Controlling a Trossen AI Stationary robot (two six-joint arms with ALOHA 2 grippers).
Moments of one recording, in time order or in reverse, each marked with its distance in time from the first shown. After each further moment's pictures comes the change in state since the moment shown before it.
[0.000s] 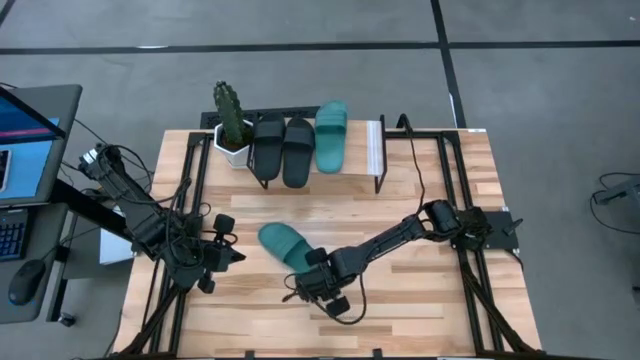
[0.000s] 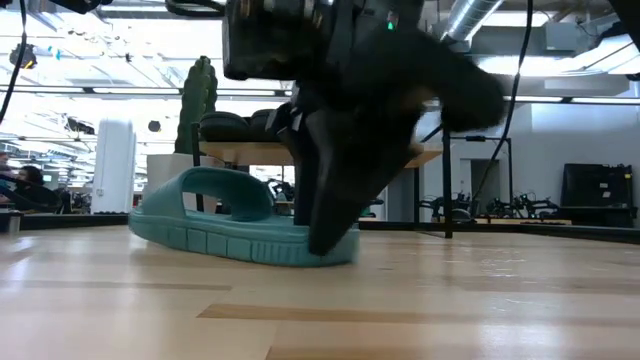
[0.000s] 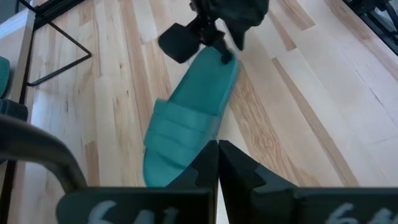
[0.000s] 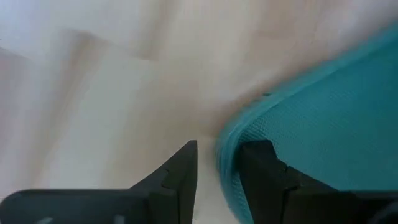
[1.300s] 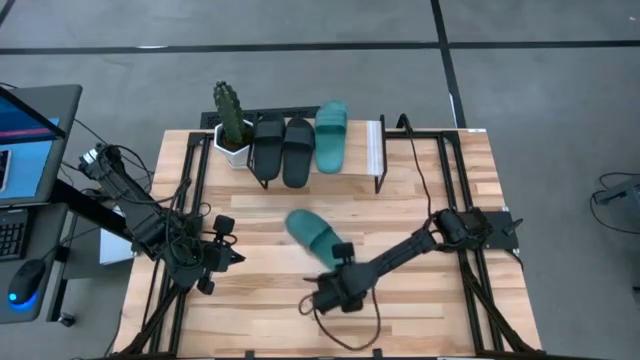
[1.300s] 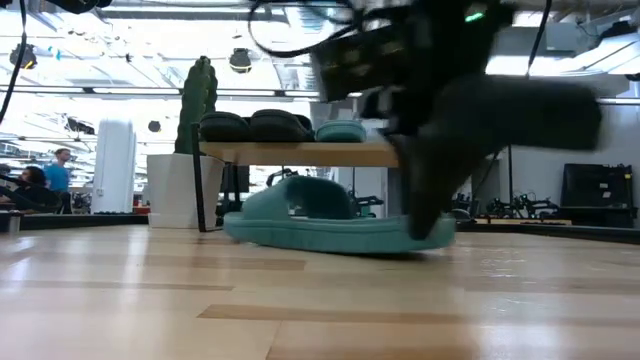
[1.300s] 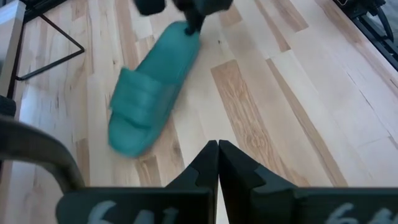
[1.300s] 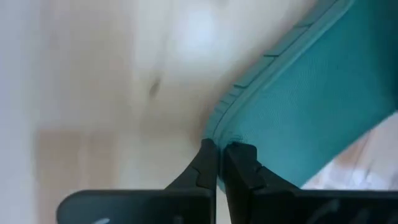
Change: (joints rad) left arm 0.000 0.000 0.000 0.000 0.023 -0.028; right arm 0.147 -0.059 0.001 -0.335 0.177 0.401
